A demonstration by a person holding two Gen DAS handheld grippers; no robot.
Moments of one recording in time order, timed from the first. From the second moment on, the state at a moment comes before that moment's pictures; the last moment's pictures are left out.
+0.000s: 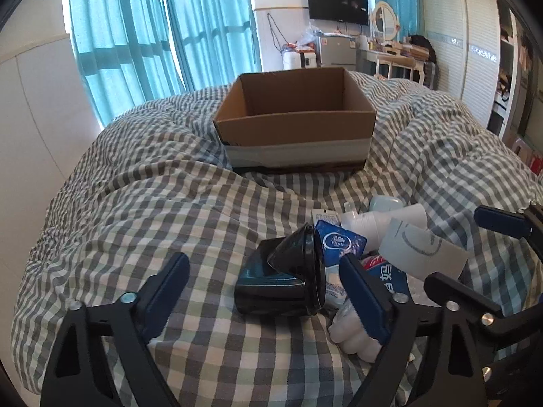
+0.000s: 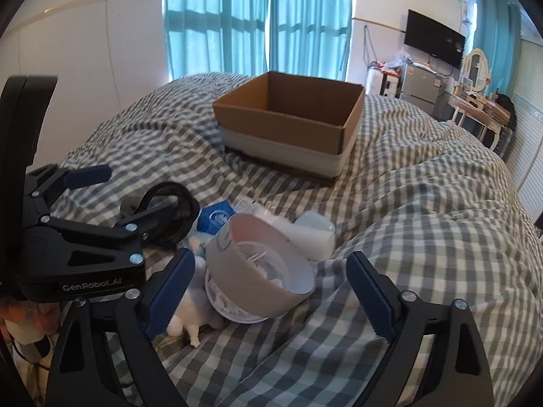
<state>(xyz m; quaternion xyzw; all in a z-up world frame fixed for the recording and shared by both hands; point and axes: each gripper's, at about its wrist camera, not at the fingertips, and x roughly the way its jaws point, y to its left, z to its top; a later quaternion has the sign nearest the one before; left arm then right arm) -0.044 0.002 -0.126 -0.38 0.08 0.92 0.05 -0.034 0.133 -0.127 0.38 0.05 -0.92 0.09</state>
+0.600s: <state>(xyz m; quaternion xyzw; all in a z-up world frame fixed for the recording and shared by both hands) -0.047 0.005 -0.130 -0.39 0.09 0.91 0.05 -0.026 0.131 -0.114 0.36 0.07 -0.92 0.12</state>
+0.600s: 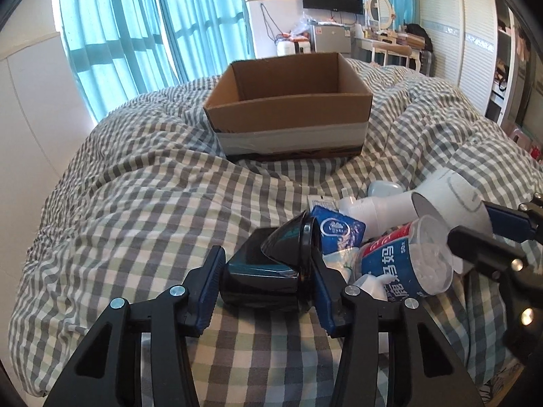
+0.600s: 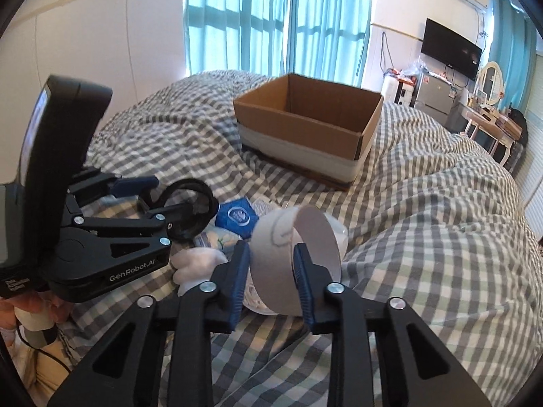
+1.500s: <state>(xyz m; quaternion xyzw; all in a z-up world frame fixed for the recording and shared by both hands) -0.128 -0.032 0.006 -0.30 0.04 0.95 0.07 -0.121 0.145 0.028 0.27 0.06 -0.95 0.15</state>
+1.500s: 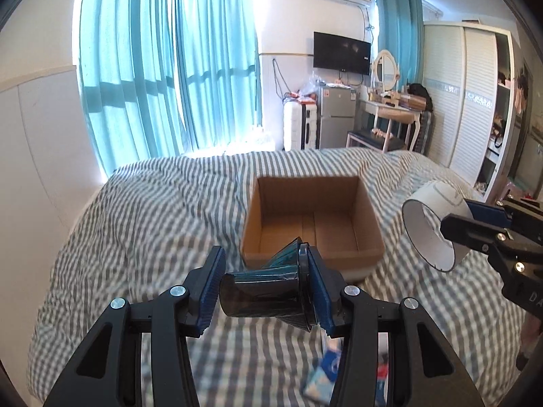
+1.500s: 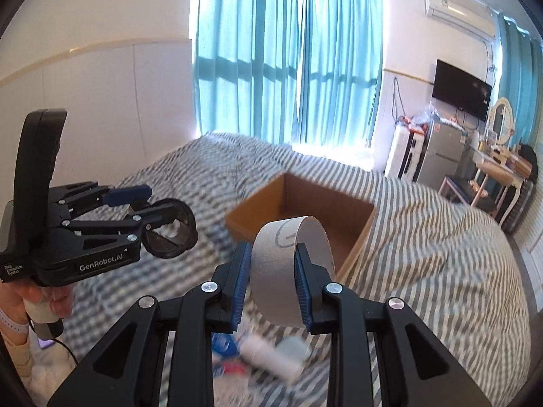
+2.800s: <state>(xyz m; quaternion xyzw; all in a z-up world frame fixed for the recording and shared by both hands) -0.351 0.019 -0.119 -0.42 0.05 0.90 0.11 -0.360 0.203 -0.097 0.37 -0.07 -0.92 0.13</state>
